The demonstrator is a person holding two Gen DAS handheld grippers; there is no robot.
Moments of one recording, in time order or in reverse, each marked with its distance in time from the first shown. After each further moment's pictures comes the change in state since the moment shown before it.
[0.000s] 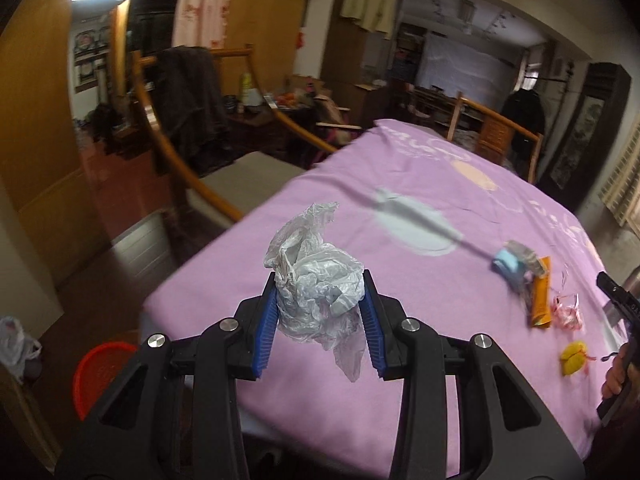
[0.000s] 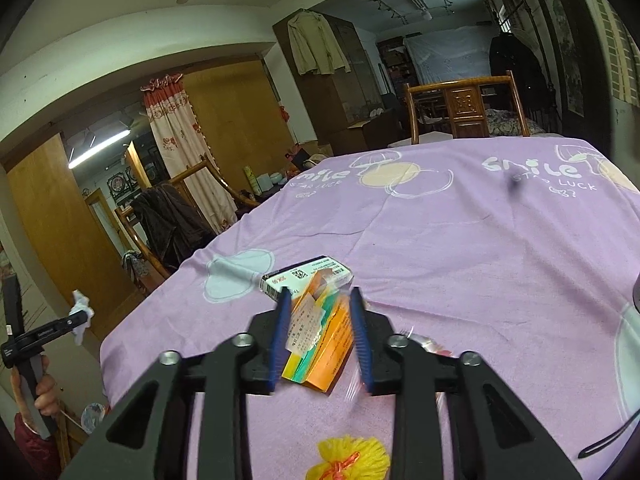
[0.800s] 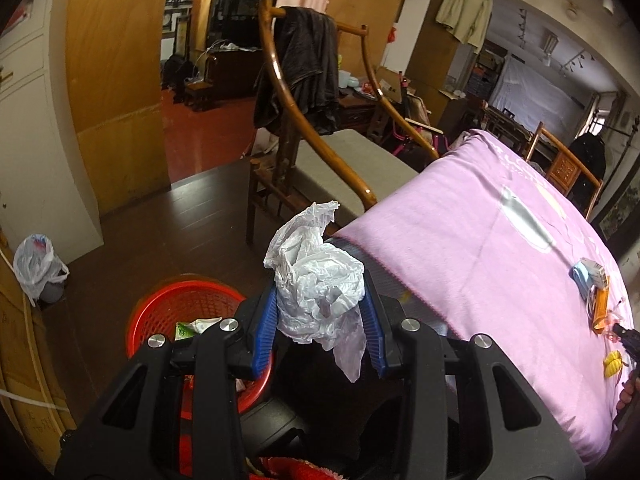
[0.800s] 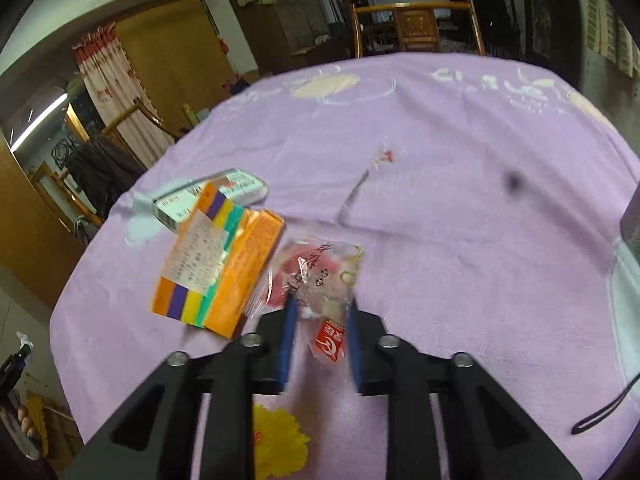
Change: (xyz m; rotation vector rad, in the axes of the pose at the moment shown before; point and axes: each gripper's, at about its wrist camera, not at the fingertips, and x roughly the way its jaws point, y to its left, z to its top) left arm -0.026 0.152 -0.062 -0.228 0.038 0.143; right arm 0.039 -0.035 -0.024 0.076 0.234 -0.201
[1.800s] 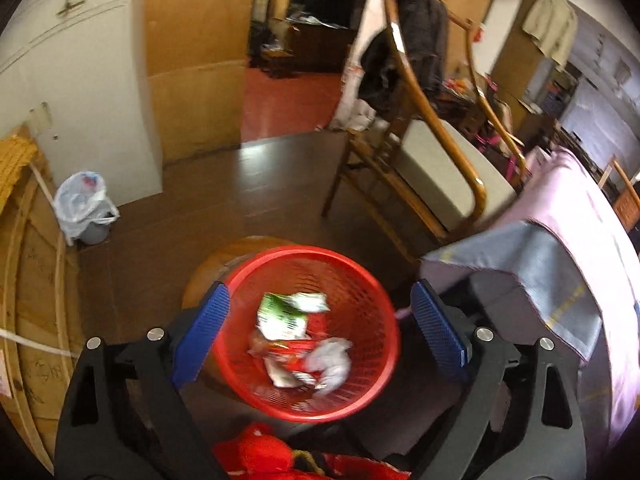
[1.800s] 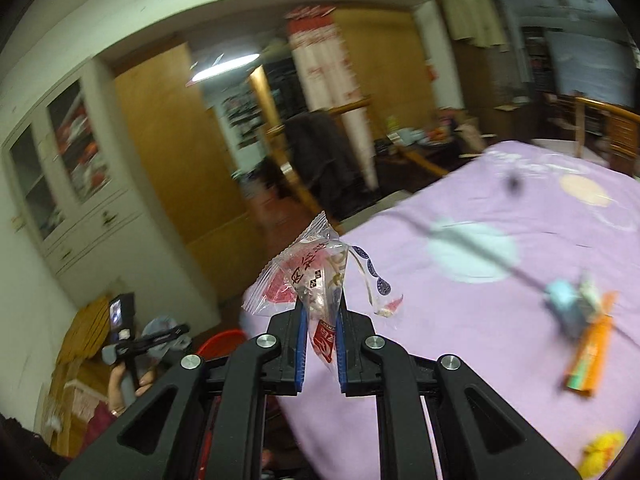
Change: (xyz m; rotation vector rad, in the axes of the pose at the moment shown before) left arm 0.016 0.127 -0.035 -0.192 0.049 0.225; right arm -0.078 0.295 -0.021 -0.435 -0.040 0.558
